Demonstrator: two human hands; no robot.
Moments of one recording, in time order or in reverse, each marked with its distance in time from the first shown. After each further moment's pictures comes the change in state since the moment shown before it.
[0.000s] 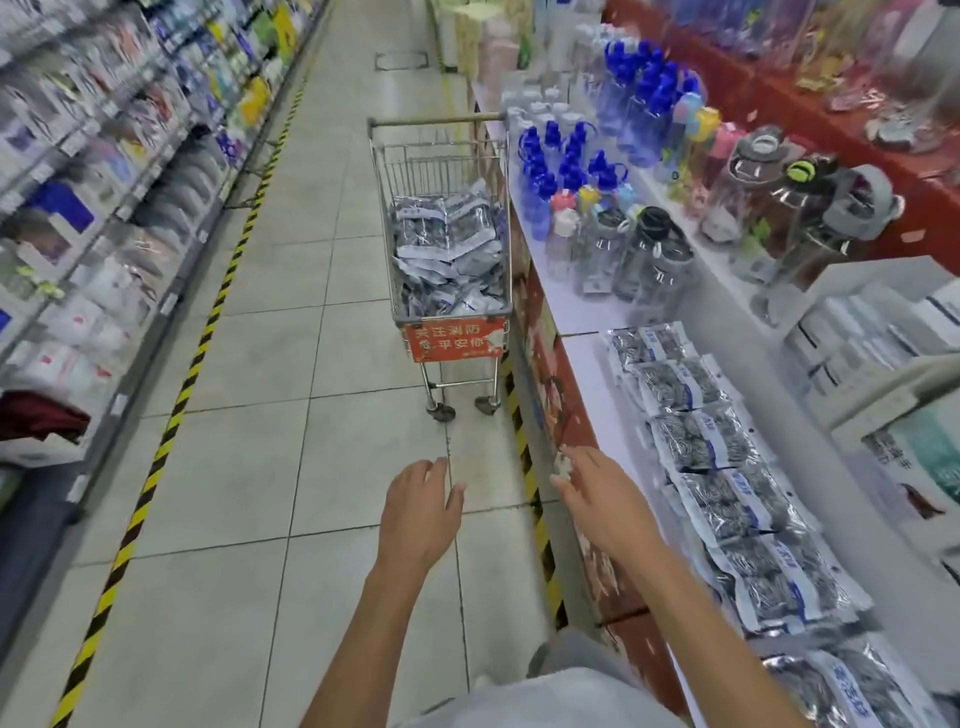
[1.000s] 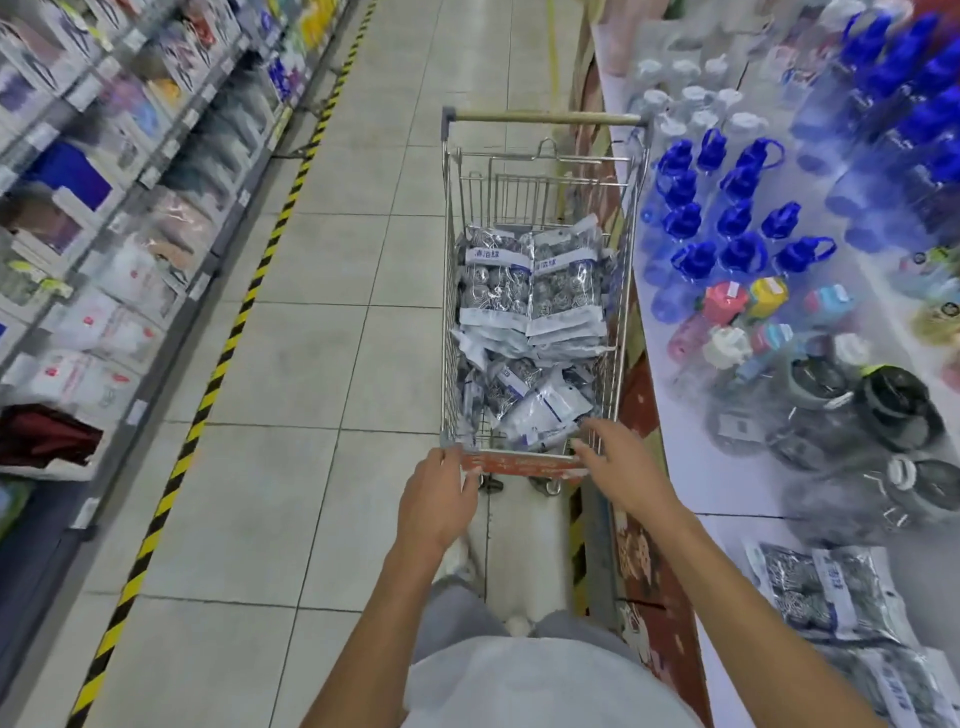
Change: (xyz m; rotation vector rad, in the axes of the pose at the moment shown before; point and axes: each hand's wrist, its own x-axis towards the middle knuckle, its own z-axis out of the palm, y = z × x) left_hand 0.501 -0.110 -0.035 -0.123 -0.135 -0.287; right_hand 0.589 -0.032 0.006 0.038 -0.227 0.033
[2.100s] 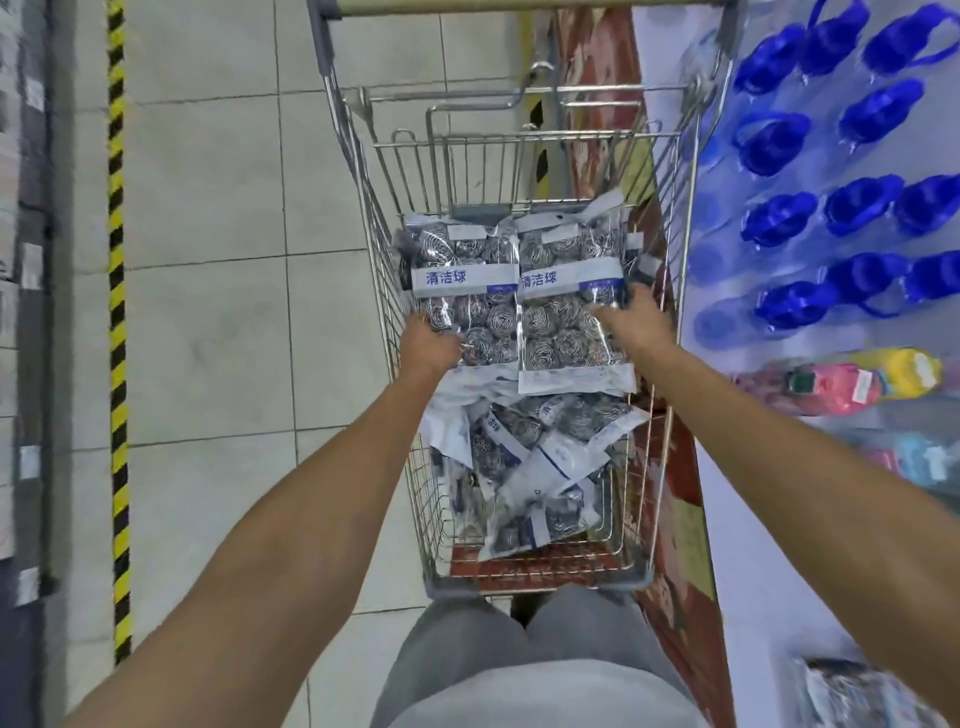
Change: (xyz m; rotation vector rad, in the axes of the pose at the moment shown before) left_hand 0.540 0.037 0.003 -0.478 -0.232 -0.492; right_hand 0.480 0.037 -0.054 0.489 0.018 0.645
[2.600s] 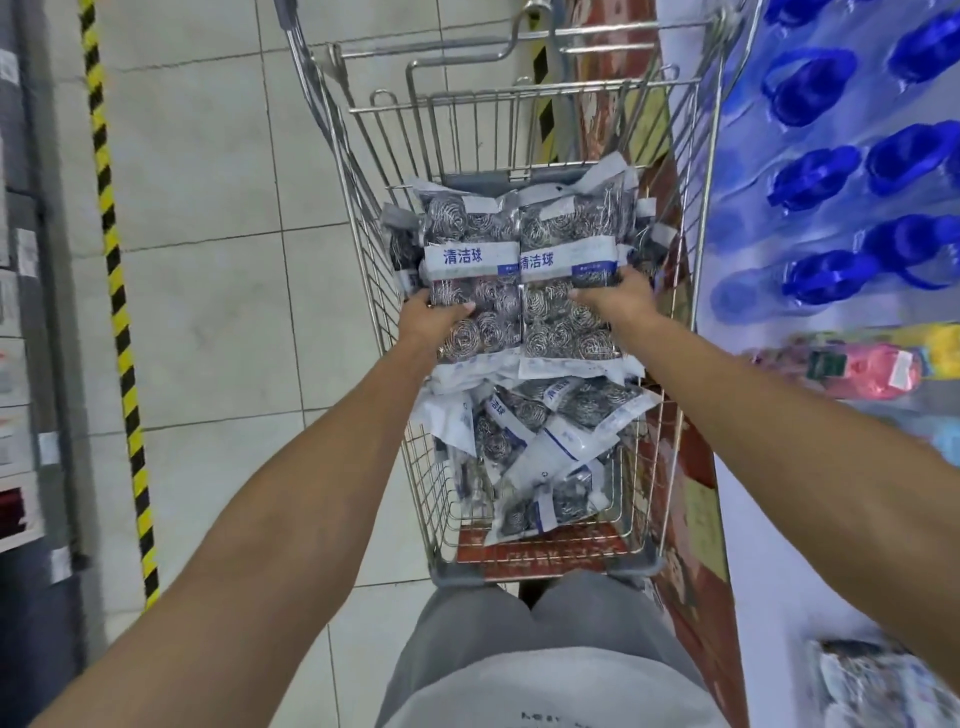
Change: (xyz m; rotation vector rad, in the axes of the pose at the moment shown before) left_hand 0.015 0.013 0.009 -0.230 -0.095 -0.087; right_hand 0.038 0.009 0.033 0.212 -0.044 0.147
